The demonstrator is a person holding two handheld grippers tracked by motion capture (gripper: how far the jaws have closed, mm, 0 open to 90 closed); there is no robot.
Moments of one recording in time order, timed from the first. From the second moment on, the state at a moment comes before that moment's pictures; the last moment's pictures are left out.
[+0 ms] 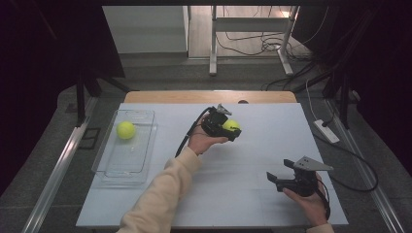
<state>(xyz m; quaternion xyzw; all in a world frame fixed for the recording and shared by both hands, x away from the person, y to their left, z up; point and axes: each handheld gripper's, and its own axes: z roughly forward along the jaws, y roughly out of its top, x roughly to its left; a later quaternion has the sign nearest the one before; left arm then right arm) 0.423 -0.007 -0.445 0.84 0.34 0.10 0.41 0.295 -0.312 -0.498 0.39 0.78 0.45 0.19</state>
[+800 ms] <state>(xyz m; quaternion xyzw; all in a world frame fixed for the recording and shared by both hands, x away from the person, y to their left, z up) 0.412 0.013 -0.443 0.83 0.34 0.12 0.41 0.295 -0.311 -0.499 0.39 0.78 0.45 0.19</state>
